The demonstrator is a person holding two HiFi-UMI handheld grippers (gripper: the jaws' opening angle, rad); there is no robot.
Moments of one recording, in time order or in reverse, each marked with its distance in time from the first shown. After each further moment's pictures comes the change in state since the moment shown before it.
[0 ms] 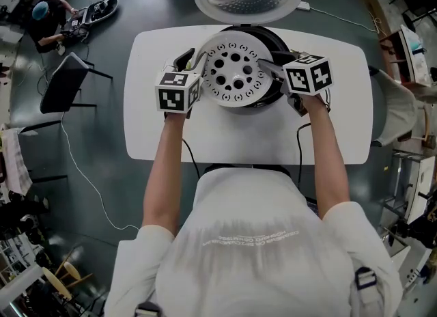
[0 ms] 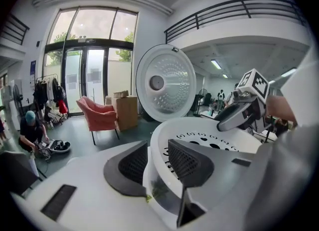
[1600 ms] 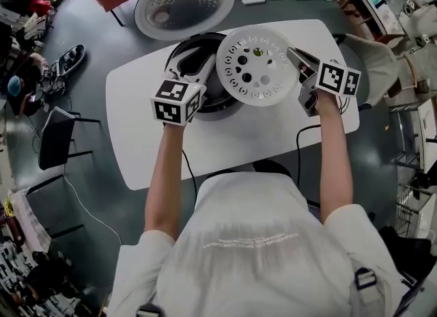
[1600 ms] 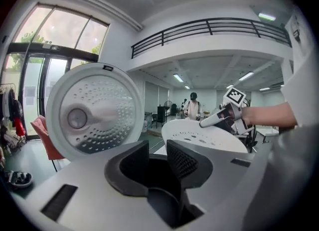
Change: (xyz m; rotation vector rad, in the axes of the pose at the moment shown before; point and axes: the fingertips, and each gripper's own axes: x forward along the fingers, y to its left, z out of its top) left arm 0.001 -0.126 0.074 0.181 -0.191 -0.386; right arm -0.173 -0.071 -0.030 0.497 -0.467 -0.287
